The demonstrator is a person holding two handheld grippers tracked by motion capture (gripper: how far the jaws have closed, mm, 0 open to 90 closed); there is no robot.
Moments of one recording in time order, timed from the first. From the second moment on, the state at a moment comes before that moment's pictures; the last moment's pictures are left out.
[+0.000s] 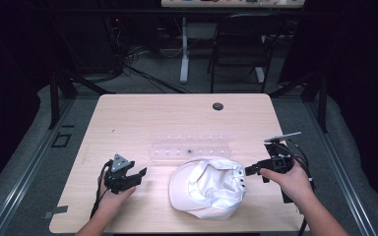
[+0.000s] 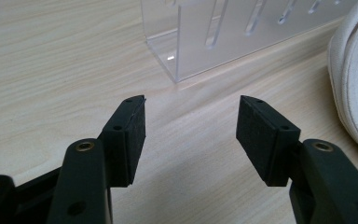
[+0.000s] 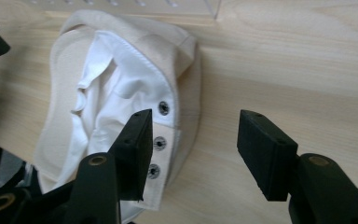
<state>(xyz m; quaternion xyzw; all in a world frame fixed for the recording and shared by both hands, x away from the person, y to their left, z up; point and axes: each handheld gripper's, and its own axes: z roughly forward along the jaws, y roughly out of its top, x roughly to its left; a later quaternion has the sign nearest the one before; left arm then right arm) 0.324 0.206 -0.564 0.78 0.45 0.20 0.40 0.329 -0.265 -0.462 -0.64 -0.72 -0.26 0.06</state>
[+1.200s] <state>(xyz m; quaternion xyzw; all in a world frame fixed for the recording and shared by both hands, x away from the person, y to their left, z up) 0.326 0.204 -0.565 0.78 0.45 0.20 0.38 0.340 -0.223 -0.502 -0.65 -0.71 -0.22 0.15</state>
